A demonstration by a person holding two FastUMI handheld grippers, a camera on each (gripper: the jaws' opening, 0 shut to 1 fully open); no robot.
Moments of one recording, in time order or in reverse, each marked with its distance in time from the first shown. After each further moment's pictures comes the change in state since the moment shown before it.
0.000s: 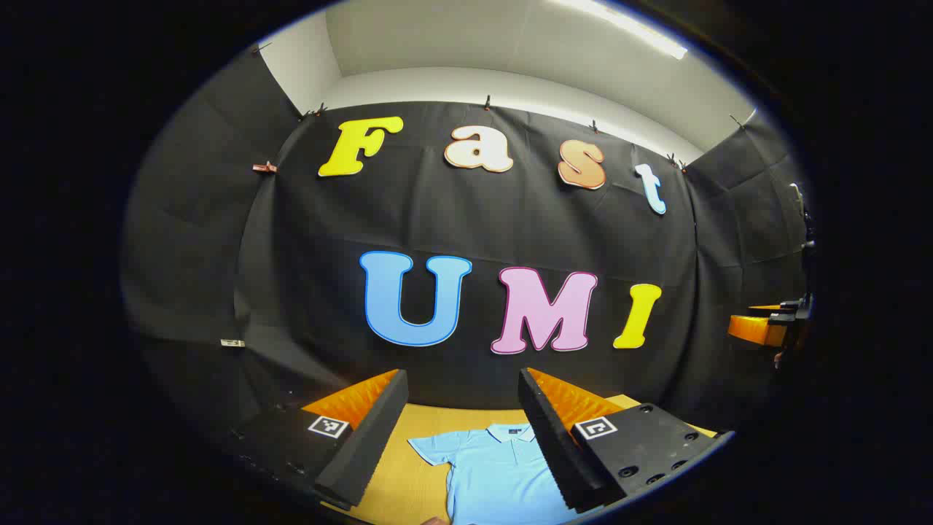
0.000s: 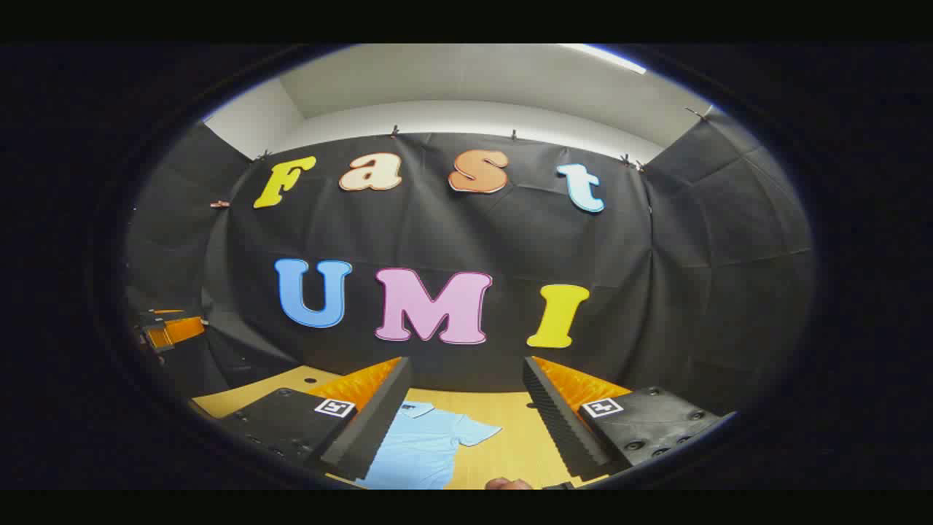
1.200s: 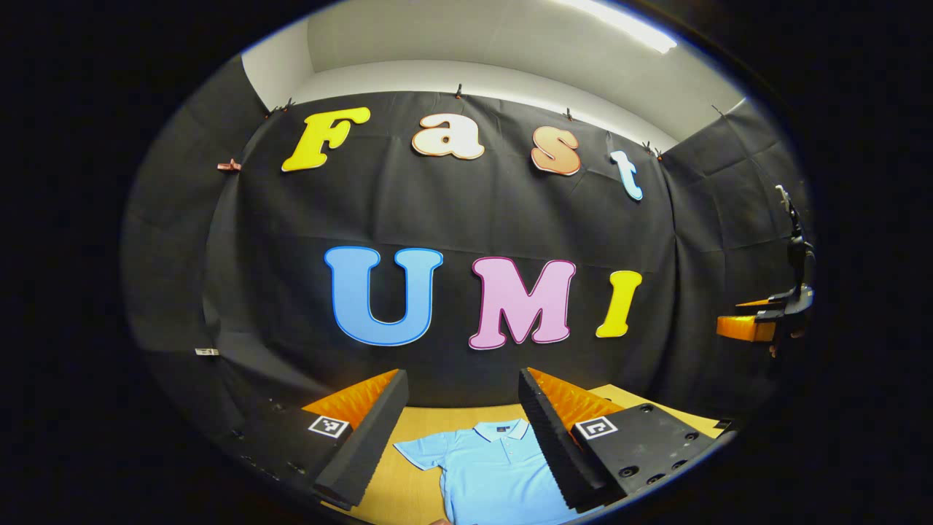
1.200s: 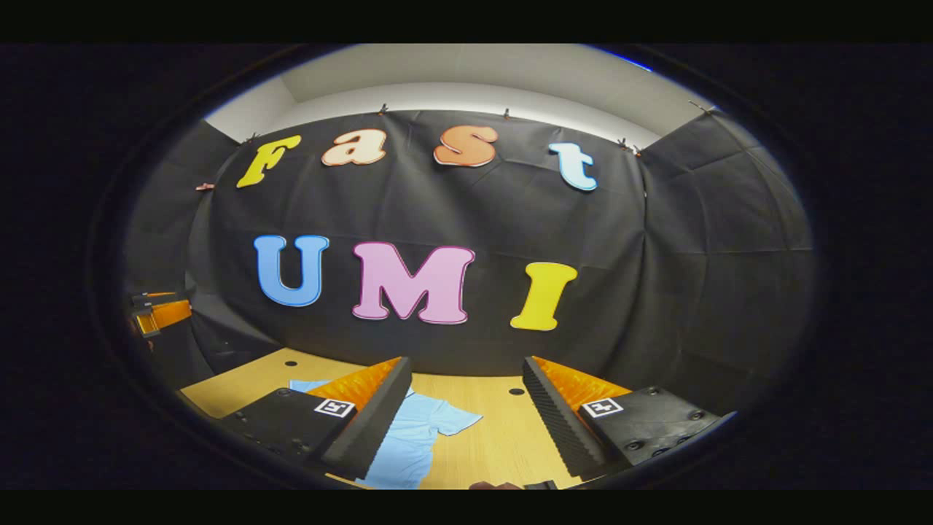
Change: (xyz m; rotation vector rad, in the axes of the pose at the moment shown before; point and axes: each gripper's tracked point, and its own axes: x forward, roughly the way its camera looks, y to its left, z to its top) left arm 0.037 -0.019 -0.006 0.032 0.022 -0.125; right arm 0.035 -0.025 -0.040 -0.030 0.117 -0.009
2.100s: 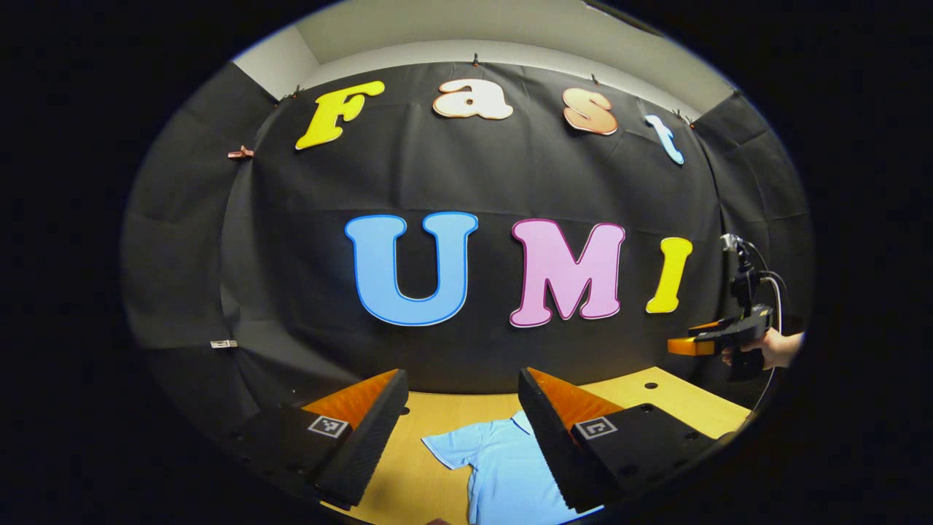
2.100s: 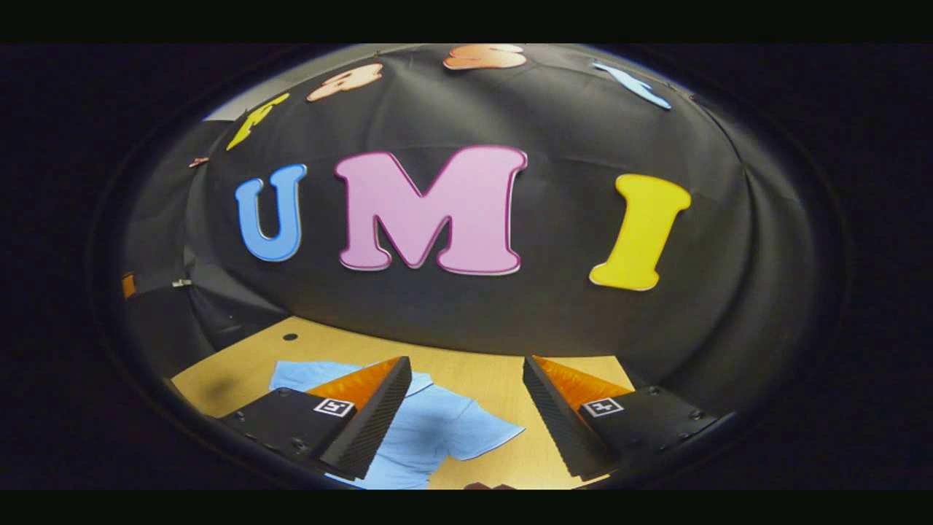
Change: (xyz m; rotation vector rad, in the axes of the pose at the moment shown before) left arm 0.086 0.030 -0.055 0.042 0.125 0.194; right arm 0.284 0.021 -0.166 0.040 0.292 0.217
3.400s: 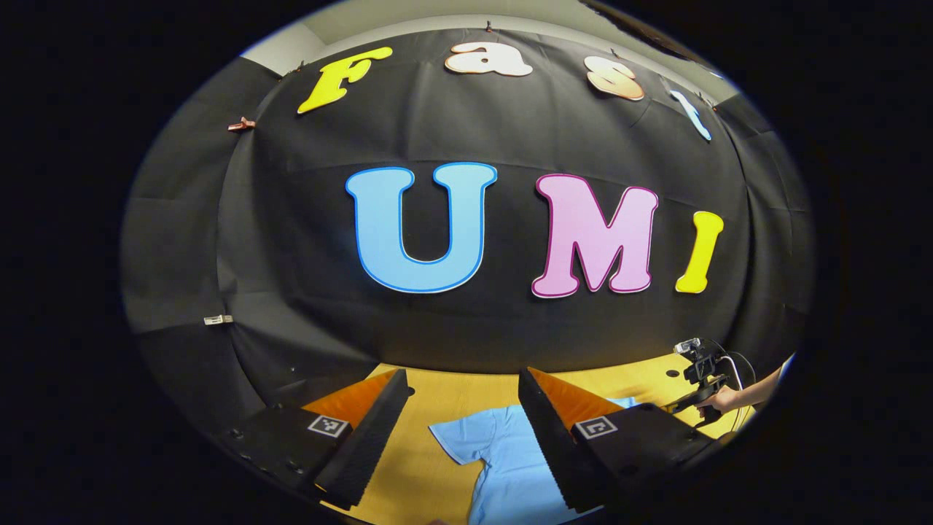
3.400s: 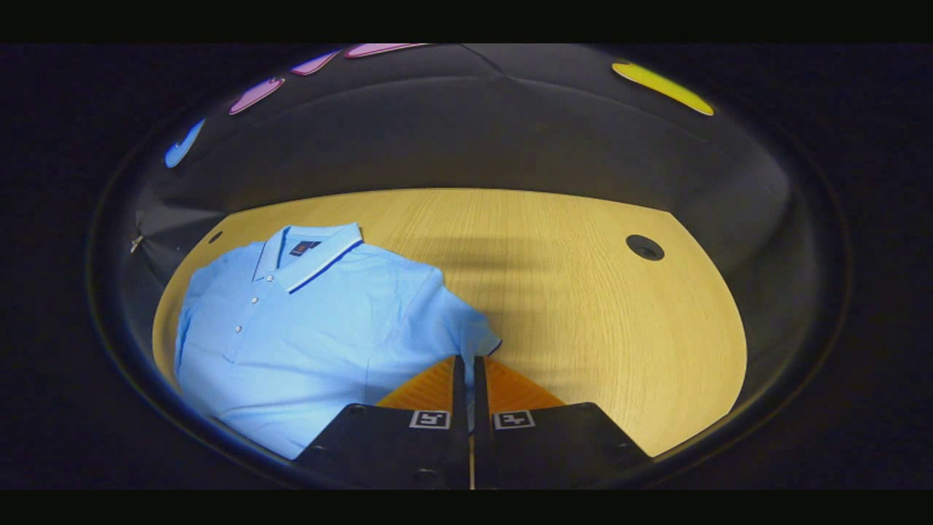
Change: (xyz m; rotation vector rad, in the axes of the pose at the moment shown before) left arm 0.050 0.020 -0.043 -0.007 0.099 0.032; right arm 0.121 -0.026 -0.265 0.081 0.571 -0.023
